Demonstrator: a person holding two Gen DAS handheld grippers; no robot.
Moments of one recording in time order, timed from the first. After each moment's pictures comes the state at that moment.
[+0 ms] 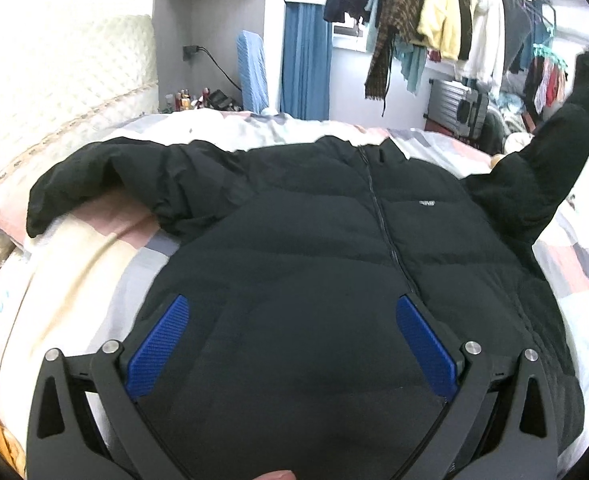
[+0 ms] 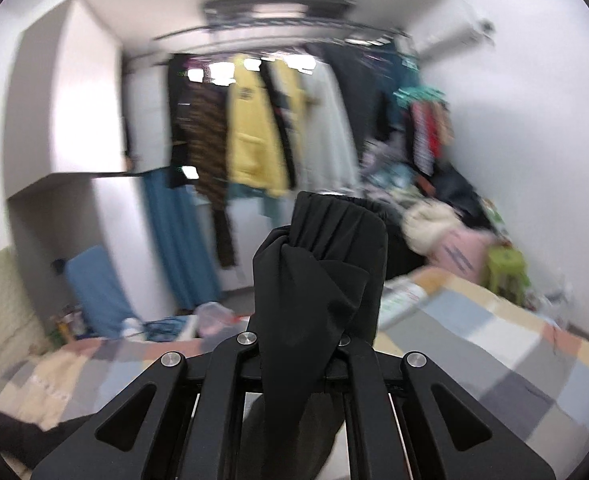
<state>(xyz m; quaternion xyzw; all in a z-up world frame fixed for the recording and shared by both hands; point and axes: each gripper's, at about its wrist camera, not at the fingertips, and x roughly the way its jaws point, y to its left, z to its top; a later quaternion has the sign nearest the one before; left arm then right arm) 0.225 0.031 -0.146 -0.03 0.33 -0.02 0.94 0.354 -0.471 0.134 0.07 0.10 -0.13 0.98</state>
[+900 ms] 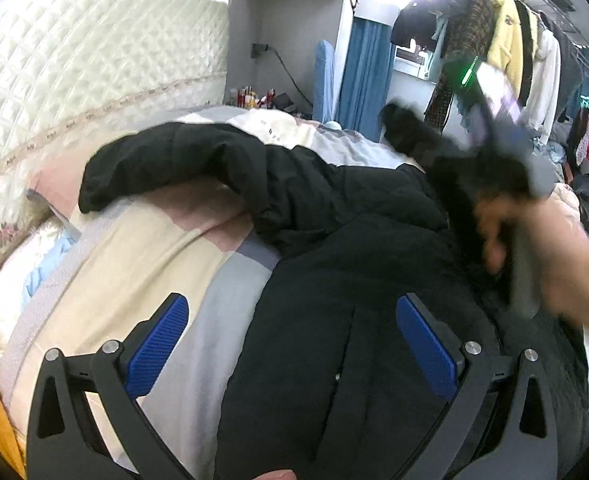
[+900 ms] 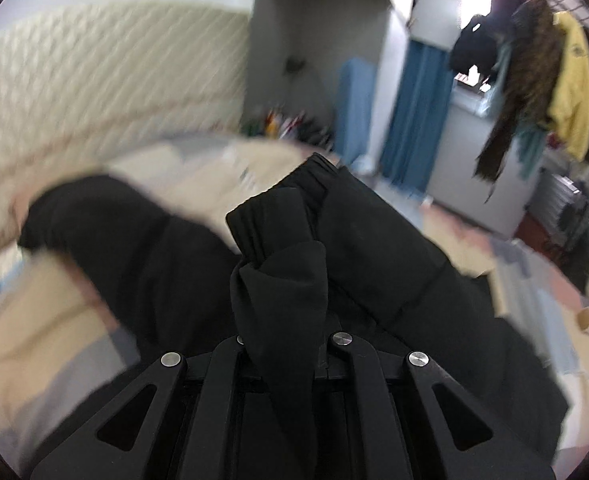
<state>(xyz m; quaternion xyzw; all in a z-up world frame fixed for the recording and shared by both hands) 0.234 0.138 -0.157 -0.10 0.32 0.05 0.94 0.459 0.002 -0.137 -0.16 0.31 0.19 0.92</state>
